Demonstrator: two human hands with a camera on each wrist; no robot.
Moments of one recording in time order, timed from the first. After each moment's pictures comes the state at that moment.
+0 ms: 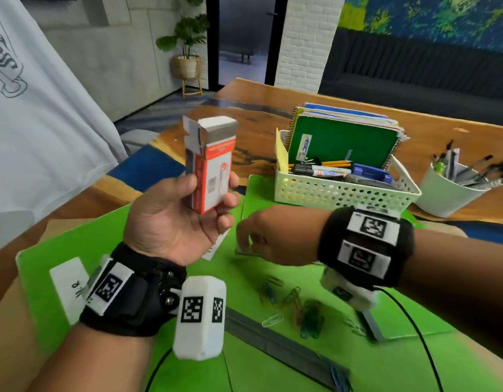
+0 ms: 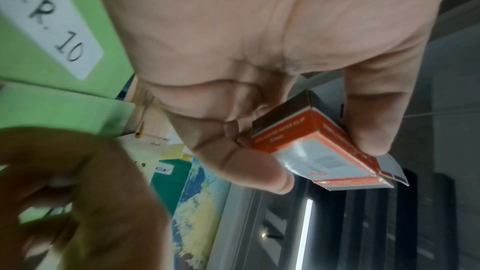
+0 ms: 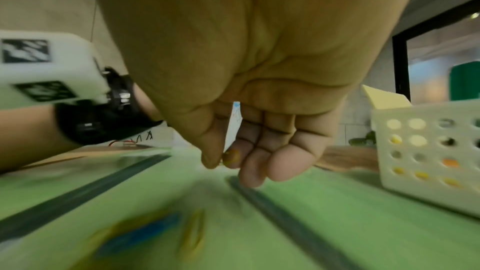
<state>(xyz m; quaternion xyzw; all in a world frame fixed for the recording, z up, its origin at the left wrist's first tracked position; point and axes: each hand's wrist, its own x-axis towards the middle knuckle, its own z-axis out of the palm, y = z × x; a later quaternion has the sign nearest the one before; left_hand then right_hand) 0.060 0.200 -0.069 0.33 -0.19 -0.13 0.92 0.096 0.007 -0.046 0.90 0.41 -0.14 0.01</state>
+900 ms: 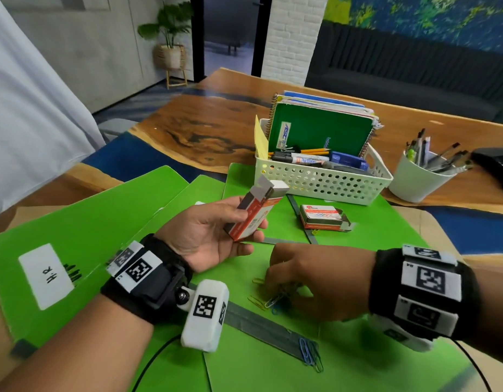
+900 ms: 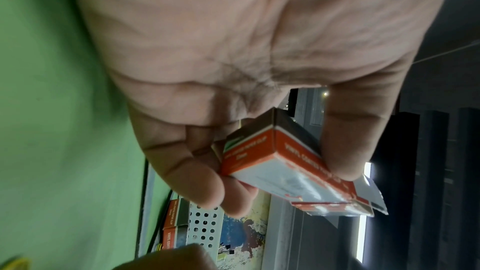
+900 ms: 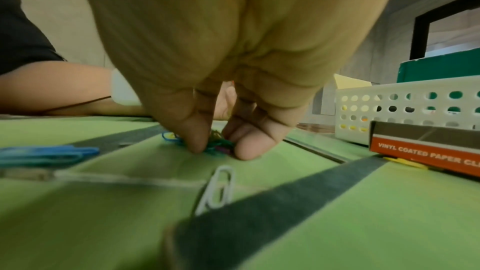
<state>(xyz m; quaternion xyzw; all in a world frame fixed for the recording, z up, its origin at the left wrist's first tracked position) 0.063 0.149 -0.105 0.42 -0.09 -0.30 0.85 0.032 -0.081 -0.070 0.88 0.44 -0.20 -0.02</state>
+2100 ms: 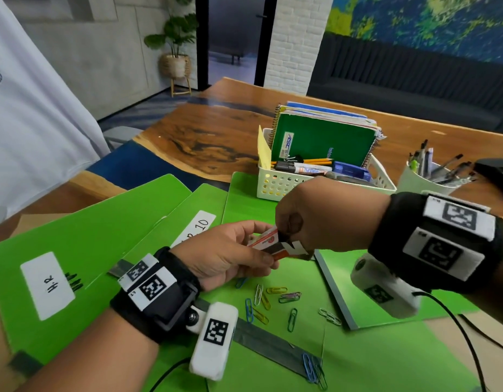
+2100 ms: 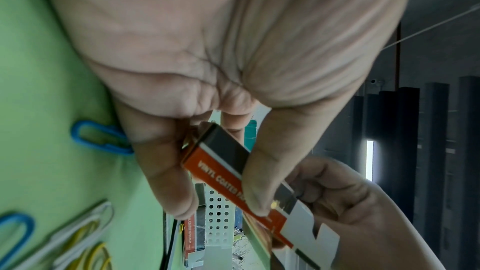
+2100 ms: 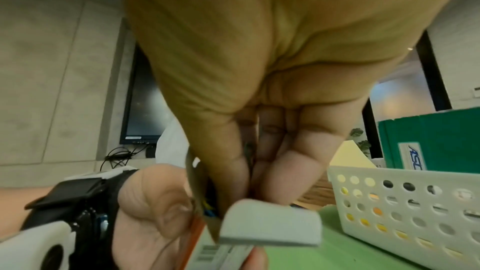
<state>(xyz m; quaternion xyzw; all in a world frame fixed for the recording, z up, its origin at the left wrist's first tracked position) 0.054 0.128 -0.108 0.52 -0.06 -0.30 0.80 0.072 -0.047 0.006 0.94 0.31 -0.09 0.03</state>
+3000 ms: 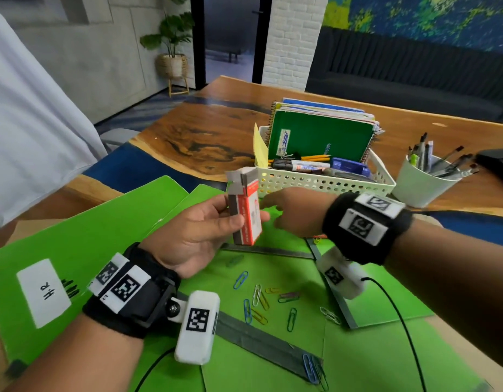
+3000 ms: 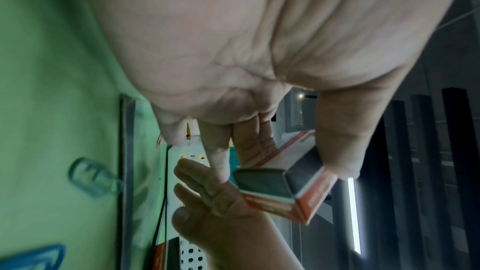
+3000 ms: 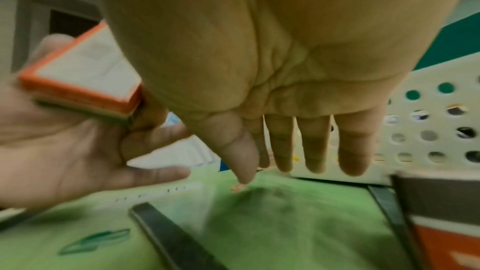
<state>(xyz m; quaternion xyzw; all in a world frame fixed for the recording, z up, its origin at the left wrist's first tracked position) 0.067 0.155 -0.096 0.47 -0.15 -0.20 0.85 0.124 -0.041 -0.043 0.97 0.20 -0.16 -0.02</state>
